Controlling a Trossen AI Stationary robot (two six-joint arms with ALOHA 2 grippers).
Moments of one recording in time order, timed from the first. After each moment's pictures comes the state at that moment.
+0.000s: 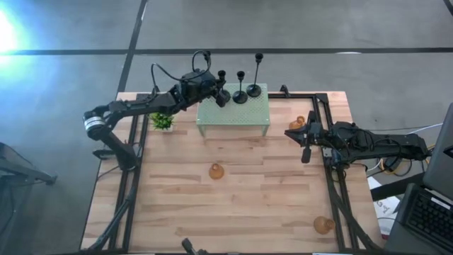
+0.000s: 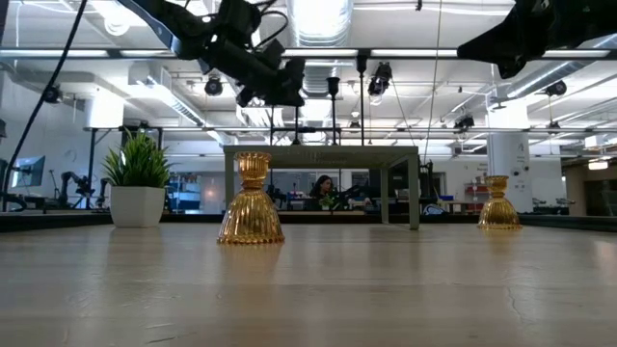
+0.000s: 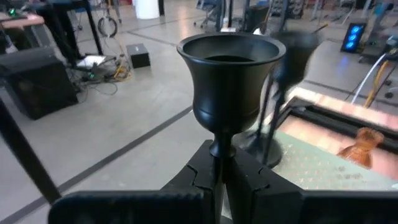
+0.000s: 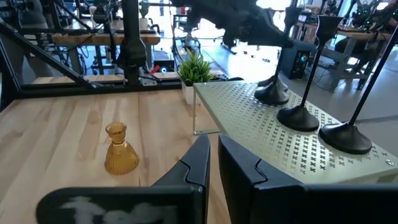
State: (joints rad) left arm 0.51 1.55 1.11 0.27 -0.20 -0.03; right arm -0.02 0.43 0.42 -0.14 0.24 0.02
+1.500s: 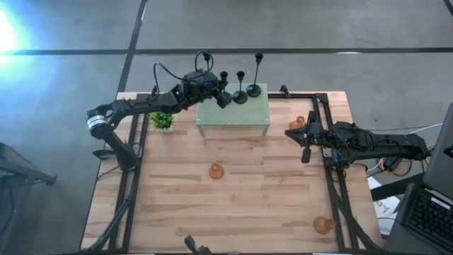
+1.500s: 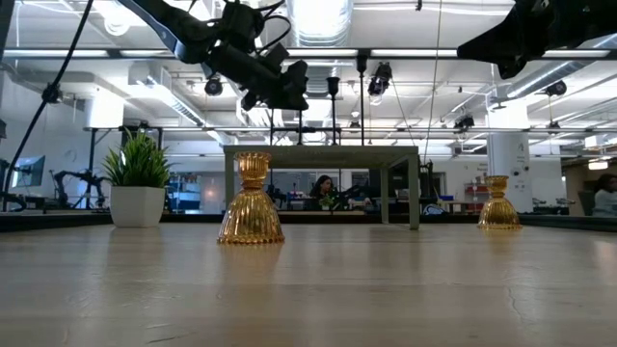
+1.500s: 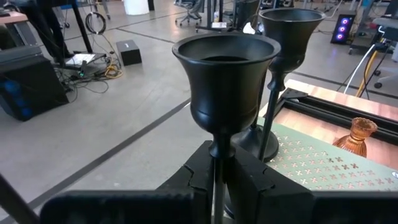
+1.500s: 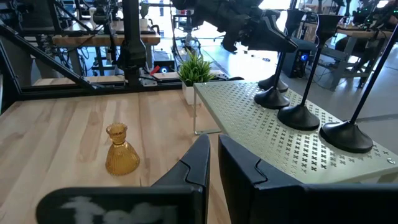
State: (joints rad) left arm 0.53 1.58 1.13 0.27 -0.15 -0.01; right arm -0.02 0.43 0.42 -0.14 0.24 0.03
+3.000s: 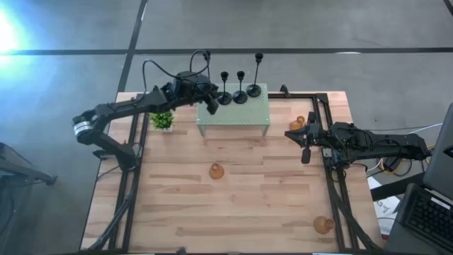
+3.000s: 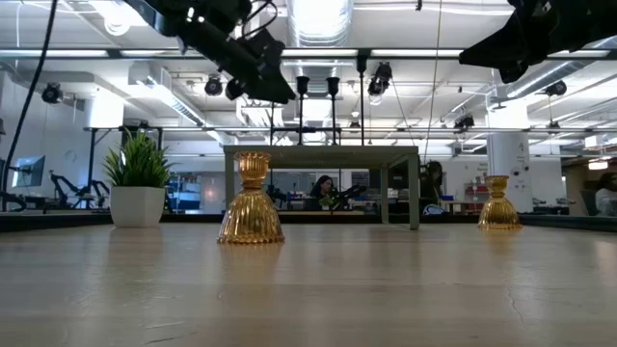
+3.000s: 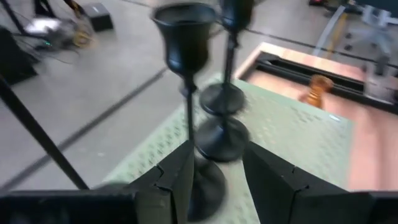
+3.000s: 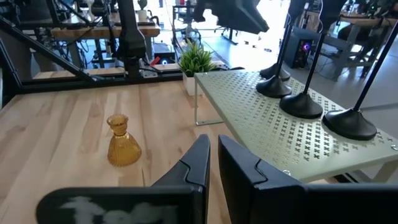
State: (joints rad) left arm 0.52 1.42 1.12 -0.06 -0.04 -0.02; right arm -0.02 0.43 0.42 -0.18 0.24 0.05
